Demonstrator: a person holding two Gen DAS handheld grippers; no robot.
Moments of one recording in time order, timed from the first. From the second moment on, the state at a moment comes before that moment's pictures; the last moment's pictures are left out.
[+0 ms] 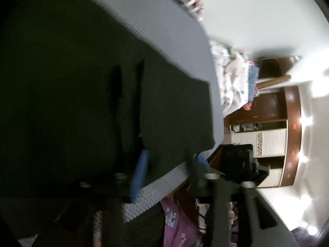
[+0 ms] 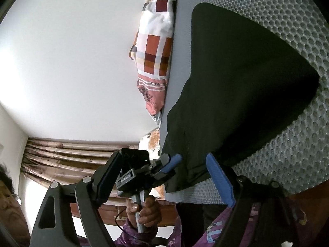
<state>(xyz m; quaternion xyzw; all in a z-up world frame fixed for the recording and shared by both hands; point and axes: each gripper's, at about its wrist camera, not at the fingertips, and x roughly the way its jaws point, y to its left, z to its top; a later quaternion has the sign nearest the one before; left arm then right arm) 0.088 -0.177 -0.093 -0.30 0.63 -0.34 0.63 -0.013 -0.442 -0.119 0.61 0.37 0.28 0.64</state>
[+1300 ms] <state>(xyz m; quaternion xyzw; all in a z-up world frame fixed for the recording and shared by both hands) 0.080 -0.149 -0.087 -0.34 0.60 -0.30 0.66 -0.007 -0.442 -0.115 0.61 0.38 0.30 0.63</state>
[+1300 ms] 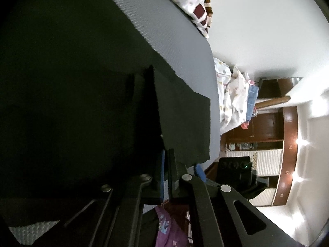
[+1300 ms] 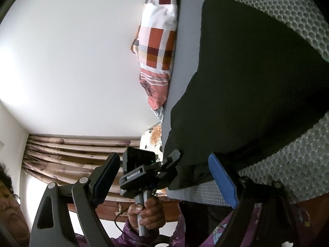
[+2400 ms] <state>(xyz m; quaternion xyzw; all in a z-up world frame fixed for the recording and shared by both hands) 0.111 -0.149 -0.107 -0.35 0.61 -0.33 0.63 0.000 -0.411 -0.115 0.58 0.44 0.29 0.61</state>
